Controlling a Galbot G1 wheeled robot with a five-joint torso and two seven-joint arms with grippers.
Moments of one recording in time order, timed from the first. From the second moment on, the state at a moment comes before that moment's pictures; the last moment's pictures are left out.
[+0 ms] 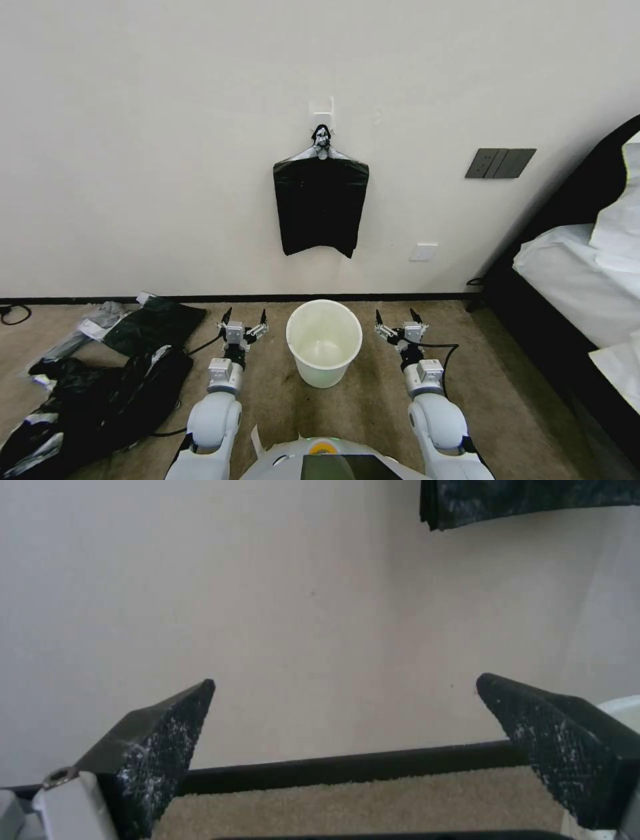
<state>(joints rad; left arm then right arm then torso) 1.55 -1.50 -0.55 -2.00 0.00 0.00 0.00 -1.55 1.50 0.55 2.00 0.00 0.00 0.00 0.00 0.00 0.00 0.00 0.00</state>
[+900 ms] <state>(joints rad) 1.70 -1.42 -0.45 -2.20 0.06 -0.19 -0.17 -1.69 1.45 0.44 2.25 0.04 0.27 0.13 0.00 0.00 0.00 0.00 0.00</state>
